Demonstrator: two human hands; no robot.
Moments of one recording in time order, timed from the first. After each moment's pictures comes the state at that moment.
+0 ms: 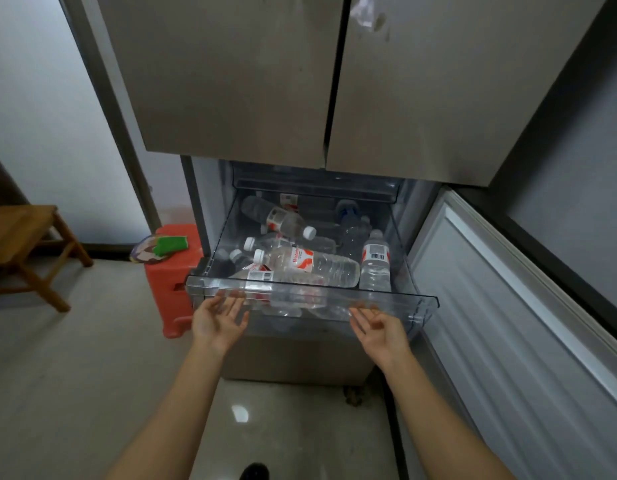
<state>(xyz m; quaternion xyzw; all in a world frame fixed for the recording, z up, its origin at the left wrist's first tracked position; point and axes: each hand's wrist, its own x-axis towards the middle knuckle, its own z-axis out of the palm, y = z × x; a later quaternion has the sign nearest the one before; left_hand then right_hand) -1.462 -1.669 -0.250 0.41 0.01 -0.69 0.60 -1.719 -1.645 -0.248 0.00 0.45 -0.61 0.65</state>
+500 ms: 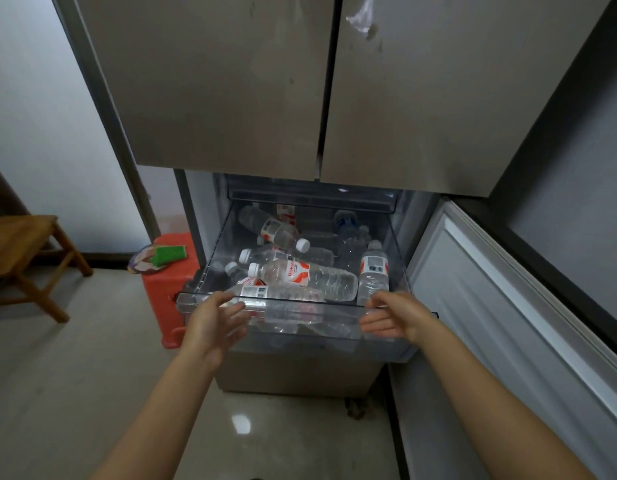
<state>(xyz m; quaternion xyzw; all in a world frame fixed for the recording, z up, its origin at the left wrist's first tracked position) -1.475 -1.670 -0.207 0.57 -0.18 -0.63 0.50 -1.763 -1.689 -0.193 -0.33 0.69 -0.27 0.59</state>
